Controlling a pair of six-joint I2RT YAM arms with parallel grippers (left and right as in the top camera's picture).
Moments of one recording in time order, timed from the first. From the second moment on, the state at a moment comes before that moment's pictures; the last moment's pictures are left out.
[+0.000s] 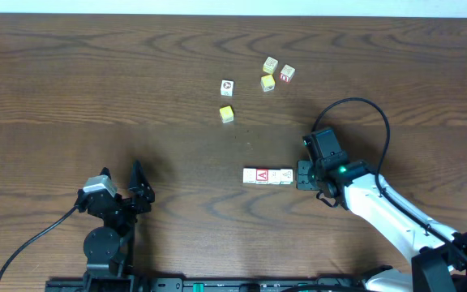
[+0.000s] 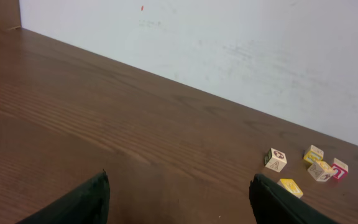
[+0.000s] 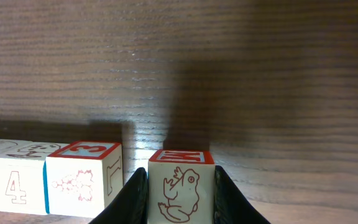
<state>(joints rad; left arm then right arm) -0.05 0.01 0.02 -0.11 -0.13 -0.33 0.41 1.47 0.70 -0.45 0.06 0.43</state>
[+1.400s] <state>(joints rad) -0.05 0.01 0.02 -0.11 -0.13 -0.33 0.41 1.47 0.70 -0.43 0.00 0.36</state>
